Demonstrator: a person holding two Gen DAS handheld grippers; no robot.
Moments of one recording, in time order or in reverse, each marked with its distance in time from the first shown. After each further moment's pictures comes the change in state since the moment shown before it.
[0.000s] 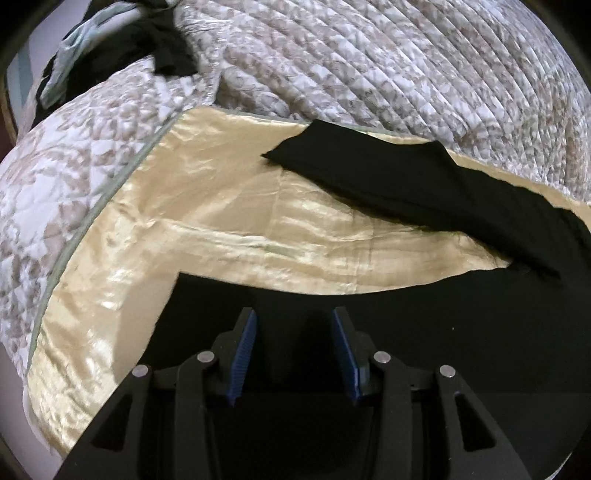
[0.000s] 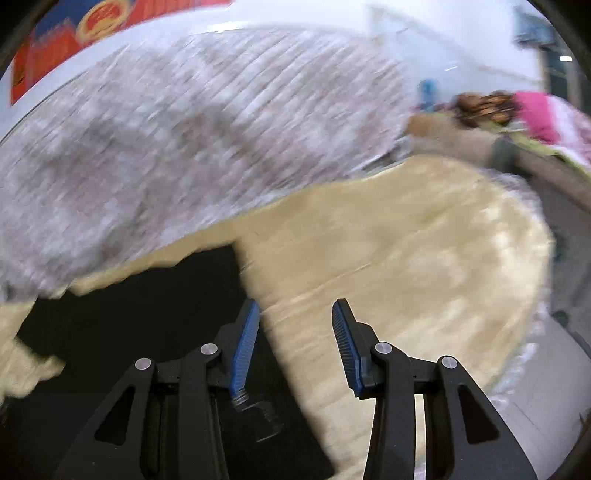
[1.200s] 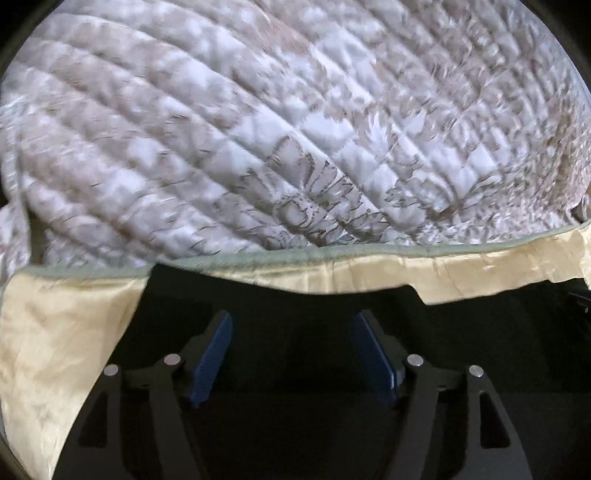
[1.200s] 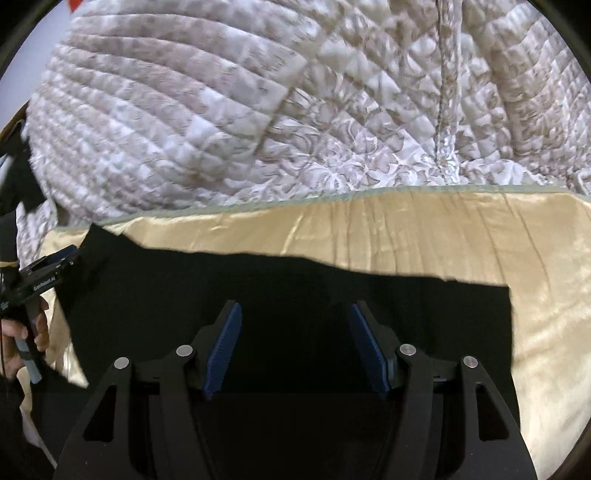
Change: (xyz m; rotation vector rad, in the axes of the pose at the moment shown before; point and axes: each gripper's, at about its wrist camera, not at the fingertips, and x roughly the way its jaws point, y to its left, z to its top) left arm 0.129 -0.109 0.194 0.196 -0.038 -0.211; right arm 0.205 0.161 0.078 -0.261 0.335 0.410
